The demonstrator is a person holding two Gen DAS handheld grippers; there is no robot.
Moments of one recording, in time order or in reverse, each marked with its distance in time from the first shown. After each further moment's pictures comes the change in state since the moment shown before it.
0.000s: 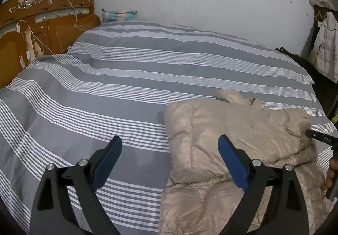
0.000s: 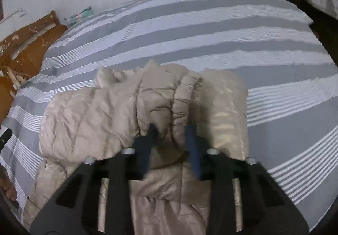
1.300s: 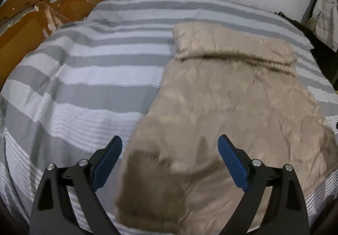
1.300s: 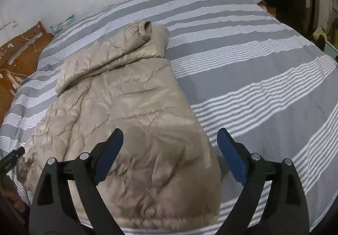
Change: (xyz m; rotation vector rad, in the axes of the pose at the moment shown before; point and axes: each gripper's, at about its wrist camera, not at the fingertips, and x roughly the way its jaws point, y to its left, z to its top) left arm -0.162 -0.032 -0.170 0.035 0.255 0.092; right arm -0.248 -0.036 -0.223 0.134 -0.009 -0.131
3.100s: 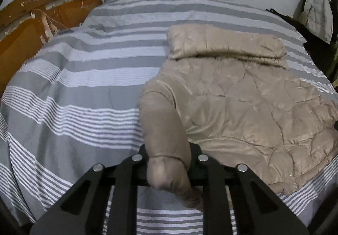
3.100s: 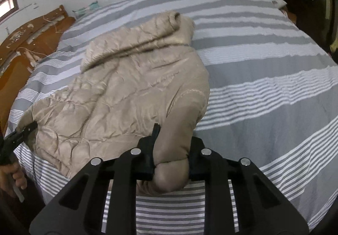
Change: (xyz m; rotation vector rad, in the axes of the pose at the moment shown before) left arm -0.026 -0.002 -0.010 0.052 -0.043 -0.032; right arm -0.040 0.019 -0.019 -0.115 0.037 0.116
